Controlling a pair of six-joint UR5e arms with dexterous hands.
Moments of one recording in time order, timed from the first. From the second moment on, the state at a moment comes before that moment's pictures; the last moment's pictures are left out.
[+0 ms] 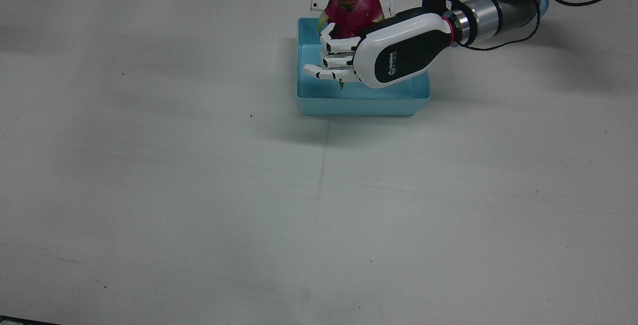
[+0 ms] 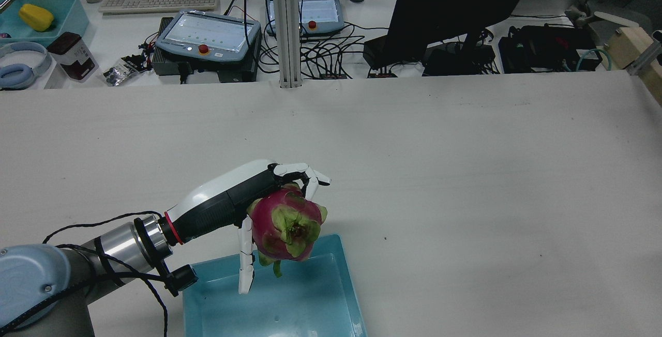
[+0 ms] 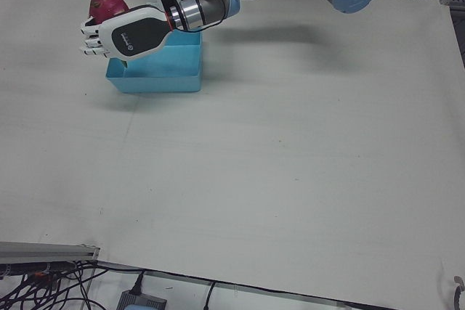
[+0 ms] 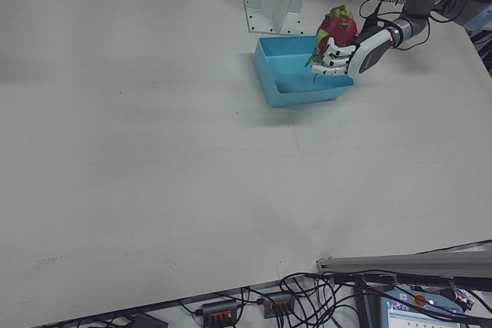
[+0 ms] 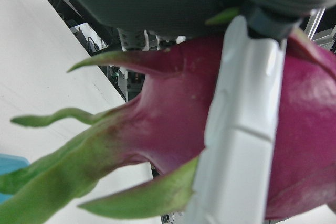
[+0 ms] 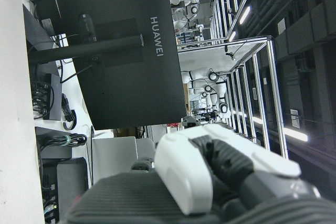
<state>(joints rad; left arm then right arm) -0.48 -2.06 -2.07 0.36 1.41 0.75 1.48 -1.64 1.69 -3.22 -1.55 0.16</state>
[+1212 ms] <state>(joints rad) -0.47 -2.06 -2.08 0.35 1.42 0.75 1.48 -1.64 1.69 -3.22 -1.55 0.16</state>
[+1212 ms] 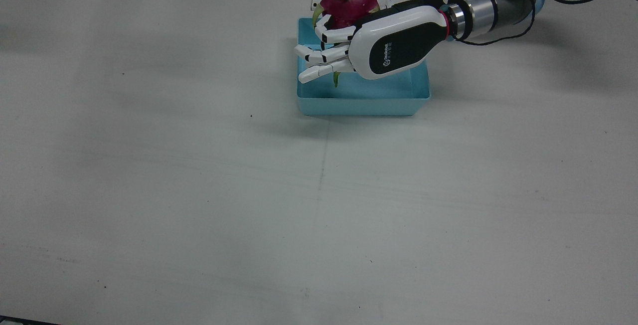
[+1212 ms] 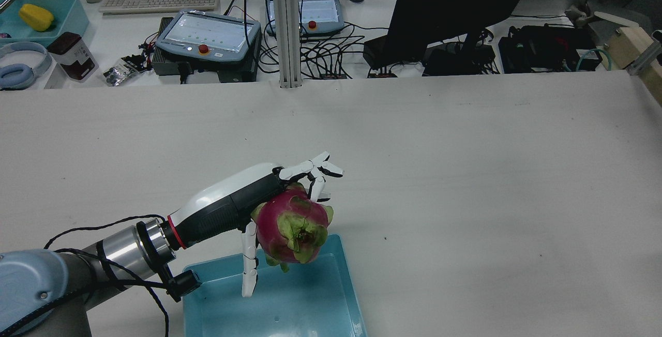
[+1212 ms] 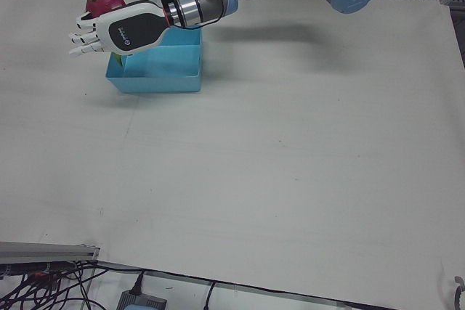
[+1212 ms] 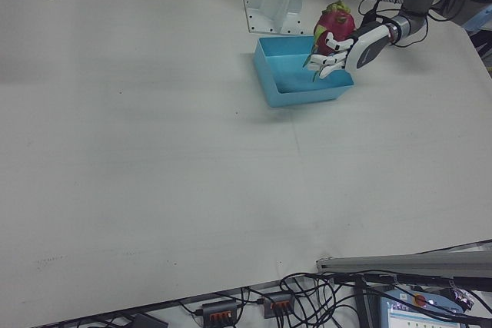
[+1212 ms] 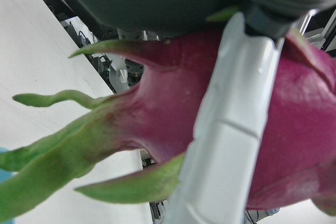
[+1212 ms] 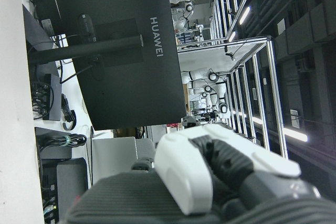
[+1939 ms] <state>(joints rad) -0.47 -2.06 -2.10 0.35 1.42 0.75 1.48 -1.64 1.69 -3.22 -1.55 0.16</state>
